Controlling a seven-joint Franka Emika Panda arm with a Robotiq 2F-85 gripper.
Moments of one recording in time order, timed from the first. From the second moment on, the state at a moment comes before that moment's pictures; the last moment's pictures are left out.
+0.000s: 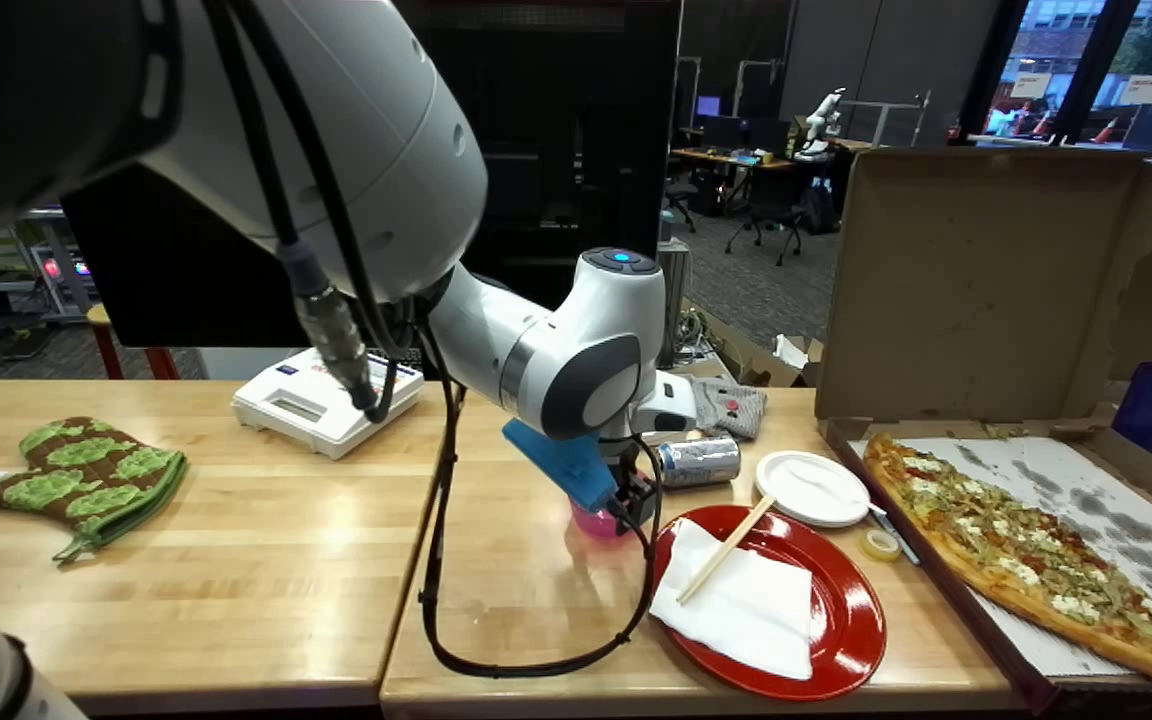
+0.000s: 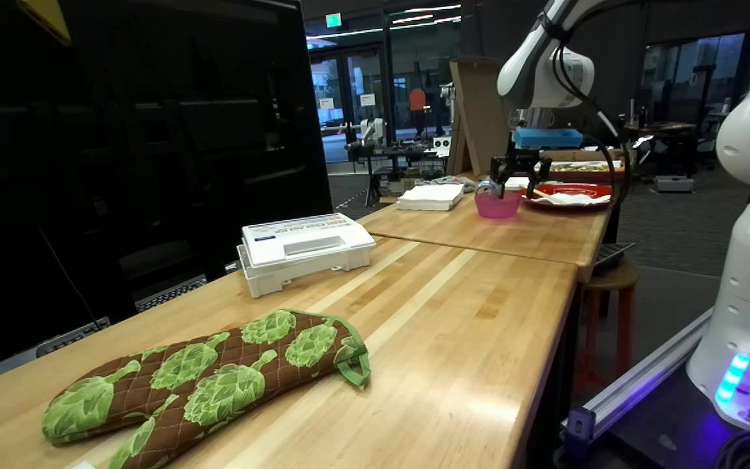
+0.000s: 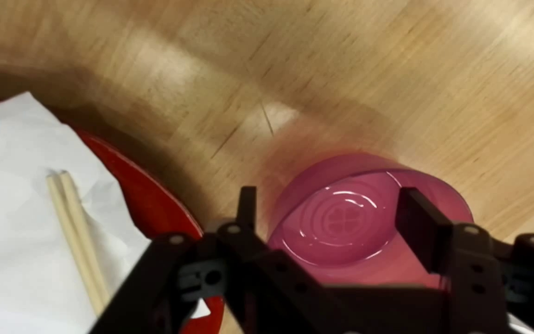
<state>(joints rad) -0.14 -0.08 -0.13 -2.49 0.10 2.55 0.14</state>
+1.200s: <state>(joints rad) -0.14 -0.04 -0.13 -2.43 0.11 2.48 0.15</state>
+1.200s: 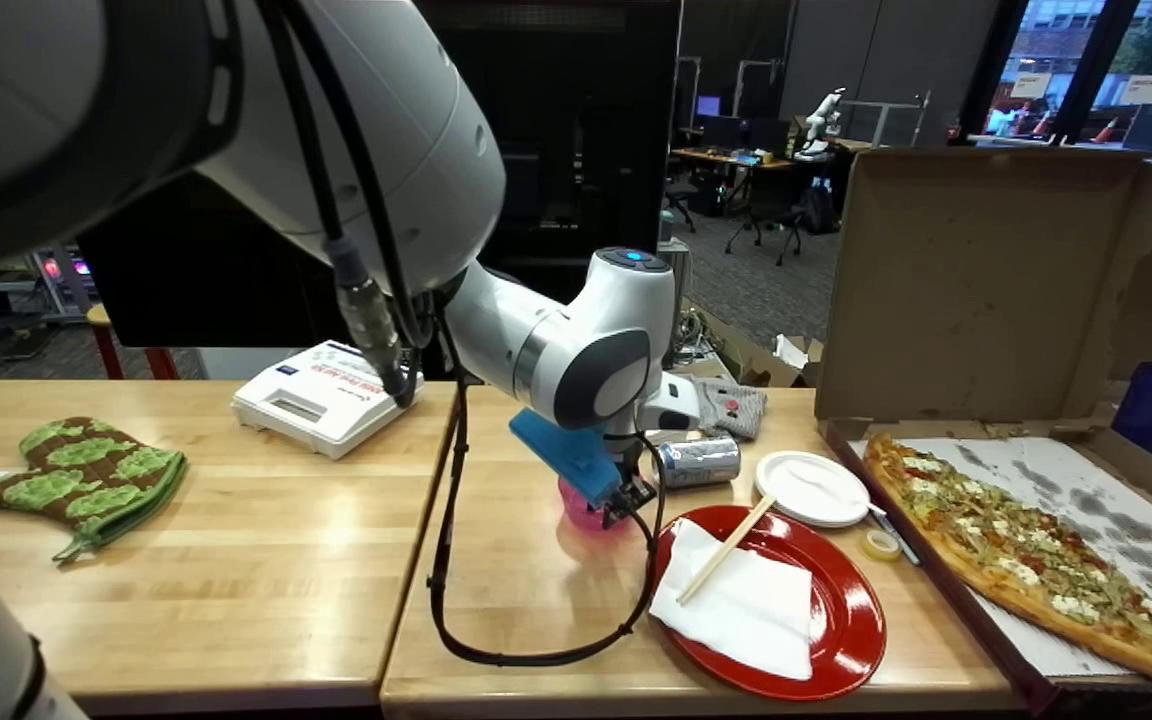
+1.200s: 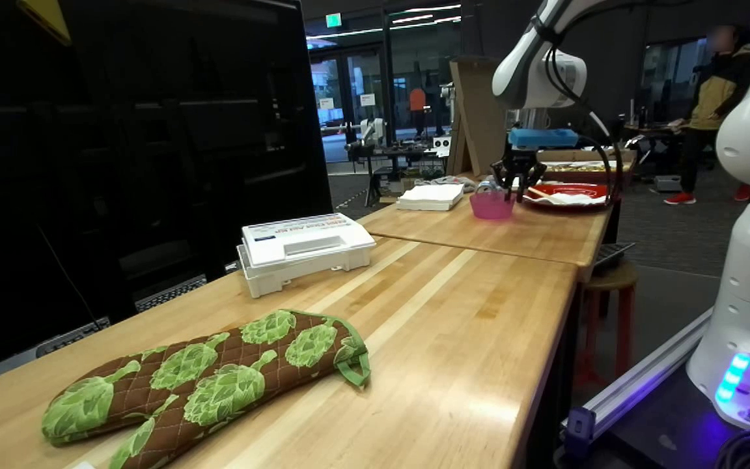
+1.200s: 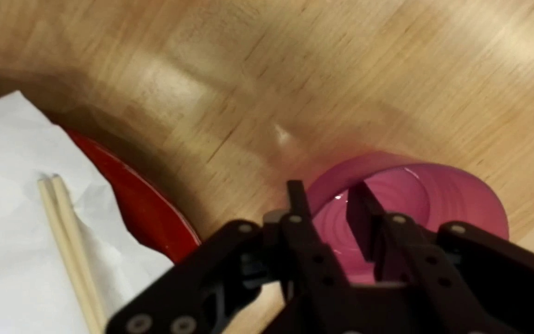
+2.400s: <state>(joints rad) -0.09 -0.07 -0.06 -2.40 -0.02 2.45 0.18</state>
